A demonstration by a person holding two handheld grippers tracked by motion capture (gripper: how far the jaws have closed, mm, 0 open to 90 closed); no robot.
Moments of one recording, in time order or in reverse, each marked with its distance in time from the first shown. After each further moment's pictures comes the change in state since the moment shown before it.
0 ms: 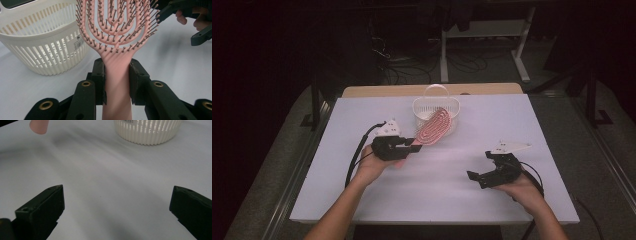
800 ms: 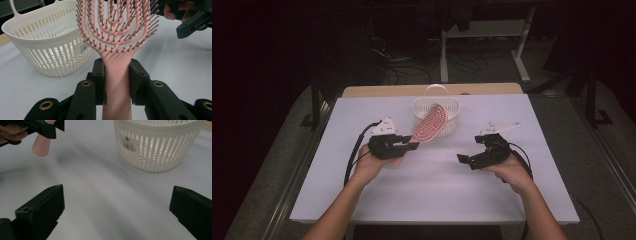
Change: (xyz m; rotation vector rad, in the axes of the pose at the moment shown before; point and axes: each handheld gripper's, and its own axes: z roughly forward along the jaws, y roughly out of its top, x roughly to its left) left arm 0.004 0.000 -0.008 -0.034 0.019 -0.008; right arm -0.011 0.047 0.022 -0.016 0.056 -0.002
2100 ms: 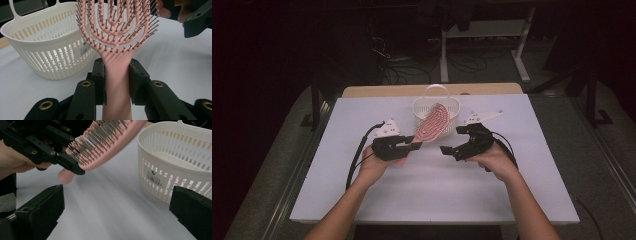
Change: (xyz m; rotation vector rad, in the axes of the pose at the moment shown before) left arm -0.006 -0.003 0.010 -0.021 0.023 0.003; right arm 0.015 0.039 0.026 -0.052 0.122 -0.050
